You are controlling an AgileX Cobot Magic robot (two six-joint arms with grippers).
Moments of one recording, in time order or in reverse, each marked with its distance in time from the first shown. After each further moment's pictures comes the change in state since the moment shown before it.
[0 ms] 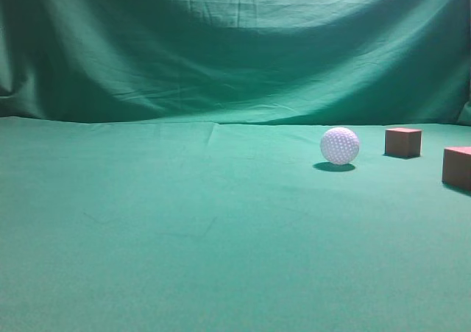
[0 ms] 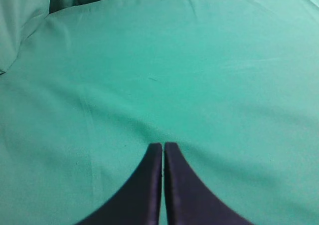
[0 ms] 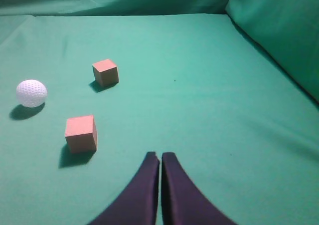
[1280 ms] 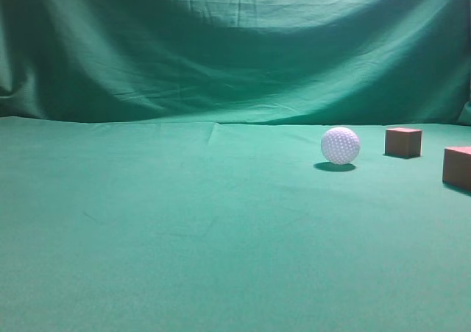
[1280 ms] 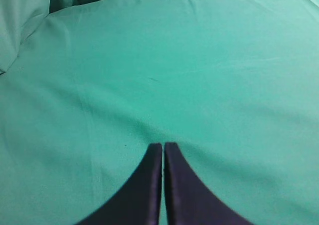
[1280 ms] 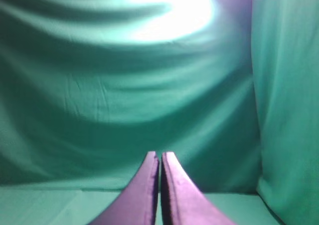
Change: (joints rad) left arm 0.000 0.000 0.000 0.000 0.000 0.000; right arm 0.000 0.006 -0.013 -0.004 -0.615 0.048
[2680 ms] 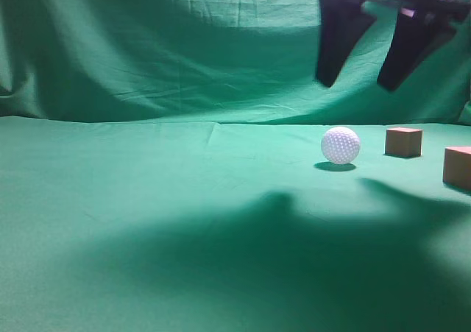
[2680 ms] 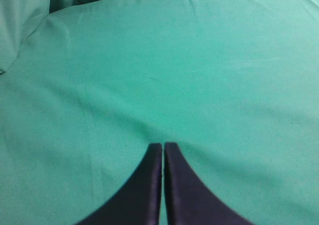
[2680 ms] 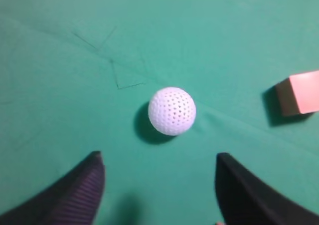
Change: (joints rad) left arm 0.000 0.000 0.000 0.000 0.000 0.000; right arm 0.346 1.647 -1.092 0.305 0.825 -0.369
